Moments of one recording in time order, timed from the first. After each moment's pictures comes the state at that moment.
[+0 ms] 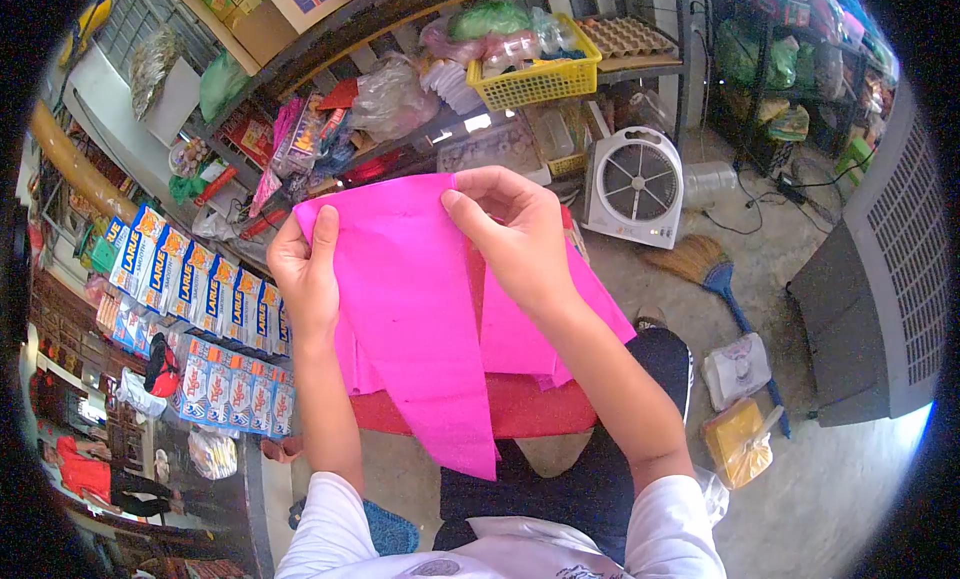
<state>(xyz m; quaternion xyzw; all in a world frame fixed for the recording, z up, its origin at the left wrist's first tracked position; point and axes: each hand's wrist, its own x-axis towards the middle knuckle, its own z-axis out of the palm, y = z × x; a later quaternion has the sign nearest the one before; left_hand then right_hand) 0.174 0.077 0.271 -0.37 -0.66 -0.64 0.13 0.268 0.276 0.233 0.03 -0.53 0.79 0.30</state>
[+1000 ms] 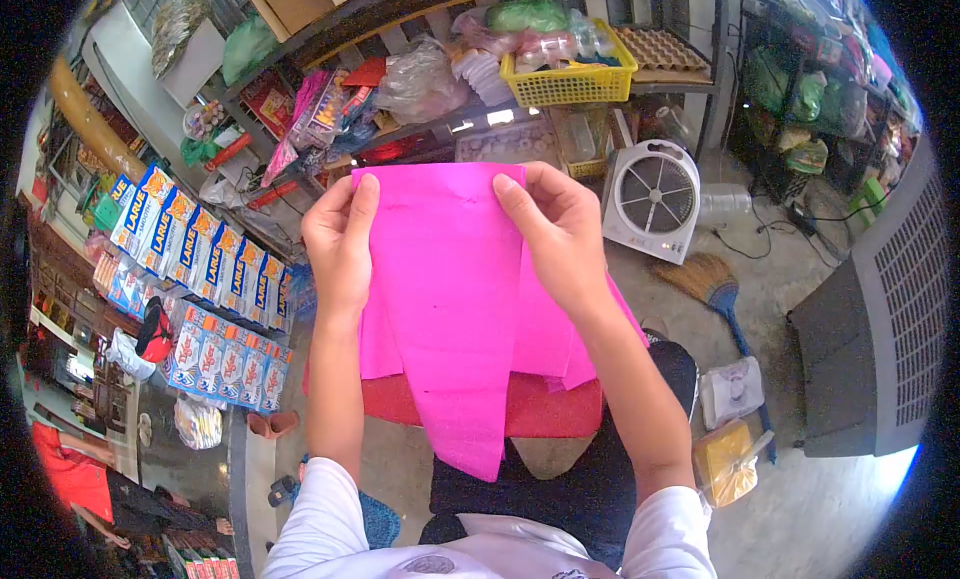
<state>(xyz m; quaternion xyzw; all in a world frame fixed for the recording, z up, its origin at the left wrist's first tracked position) 0.168 0.080 0.266 -0.36 -0.61 -0.71 0.06 0.258 0.277 0.227 0.05 -0.56 0.77 0.31</state>
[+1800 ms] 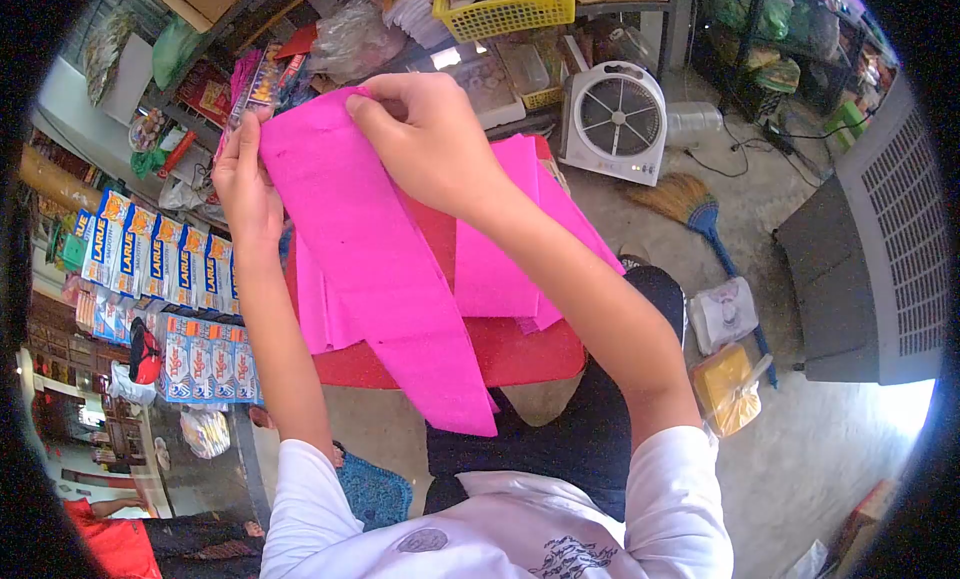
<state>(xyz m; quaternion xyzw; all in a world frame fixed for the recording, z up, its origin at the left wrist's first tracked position) 0.086 0.065 0.260 -0.25 -0.60 -0.76 0.06 0.229 0.265 0.246 0.07 -0.68 0.65 0.34</state>
